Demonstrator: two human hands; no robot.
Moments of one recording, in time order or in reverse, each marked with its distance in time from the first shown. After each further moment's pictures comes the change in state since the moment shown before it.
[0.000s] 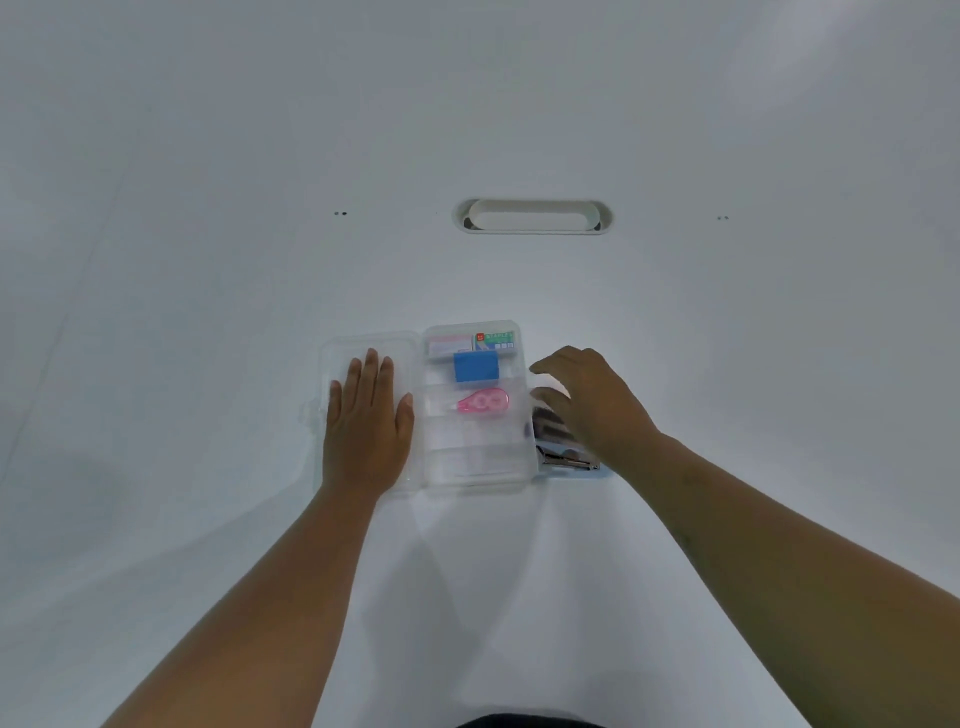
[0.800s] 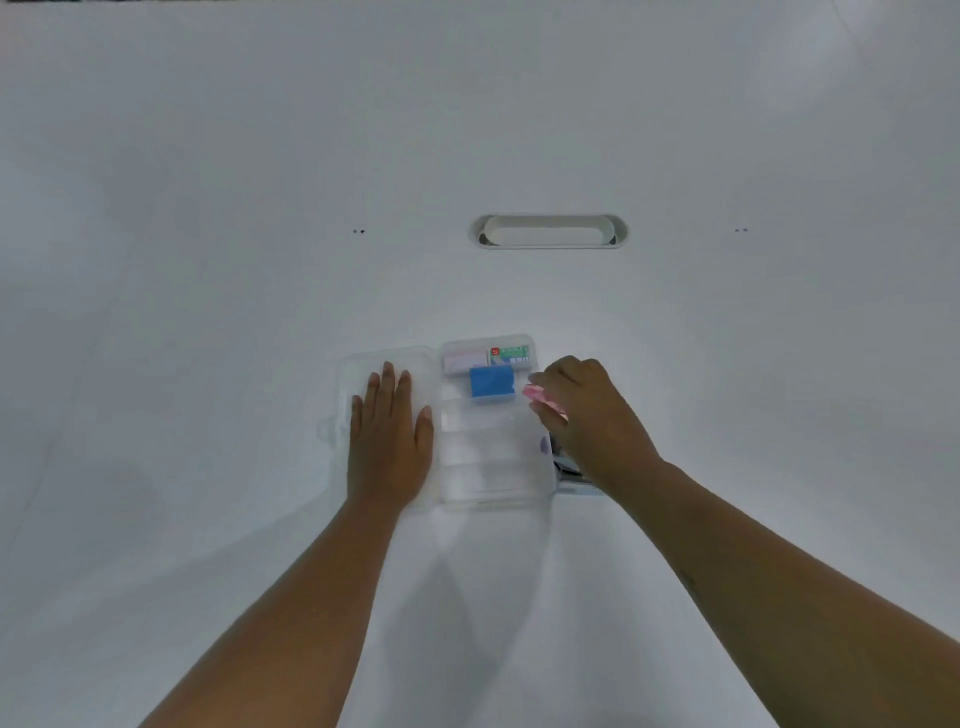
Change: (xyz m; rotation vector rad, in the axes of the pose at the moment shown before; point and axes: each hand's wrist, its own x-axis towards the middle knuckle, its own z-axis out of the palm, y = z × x) left_hand 0.001 0.006 0.005 -0.031 0.033 -0.039; right_hand -0.002 -0.015 0.009 -0.131 0.180 -0.202
